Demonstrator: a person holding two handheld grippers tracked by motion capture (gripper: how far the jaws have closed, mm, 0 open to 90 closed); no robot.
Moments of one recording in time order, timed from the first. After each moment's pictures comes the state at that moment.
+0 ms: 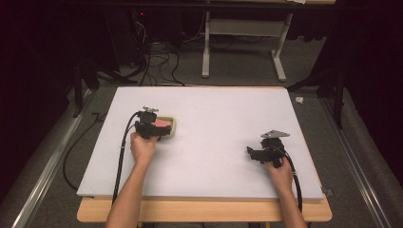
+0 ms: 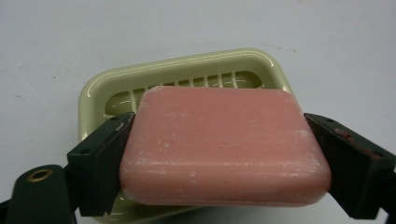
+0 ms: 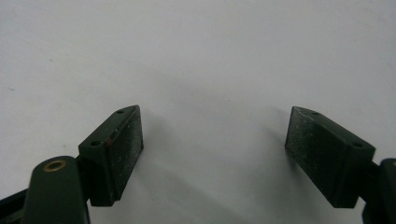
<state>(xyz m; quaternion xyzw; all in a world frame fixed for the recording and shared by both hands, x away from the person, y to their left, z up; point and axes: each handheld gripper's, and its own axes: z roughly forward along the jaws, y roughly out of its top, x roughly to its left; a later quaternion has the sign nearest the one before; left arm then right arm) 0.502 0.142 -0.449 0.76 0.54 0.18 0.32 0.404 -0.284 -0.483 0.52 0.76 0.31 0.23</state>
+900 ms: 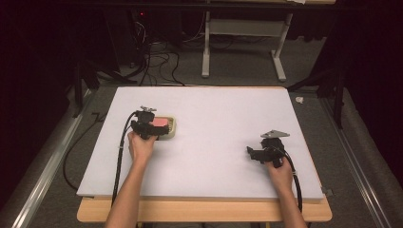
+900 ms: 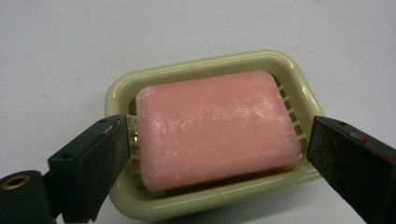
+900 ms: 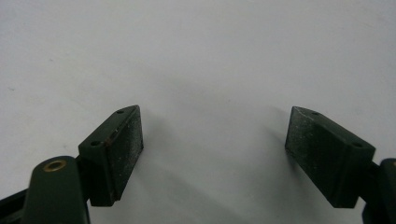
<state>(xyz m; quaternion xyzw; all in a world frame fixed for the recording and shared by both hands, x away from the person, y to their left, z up) 0.500 0.147 -0.445 0.76 0.54 0.21 0.31 0.404 -0.284 -0.483 0.52 0.76 0.31 0.23</state>
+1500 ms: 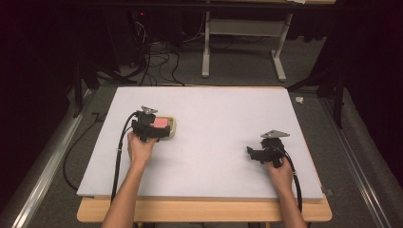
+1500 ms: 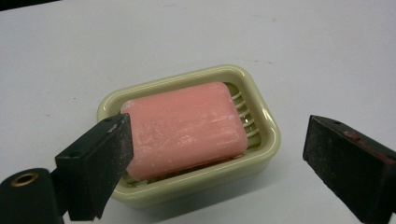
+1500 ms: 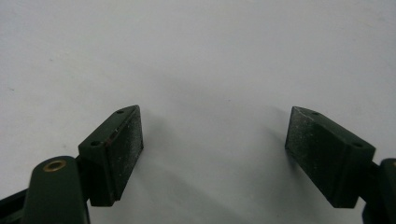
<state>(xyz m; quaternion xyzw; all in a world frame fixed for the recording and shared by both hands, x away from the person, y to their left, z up) 0.477 0.141 -0.424 0.77 0.50 0.22 0.33 0.404 -0.284 -0.483 0.52 0.76 0.31 0.23</state>
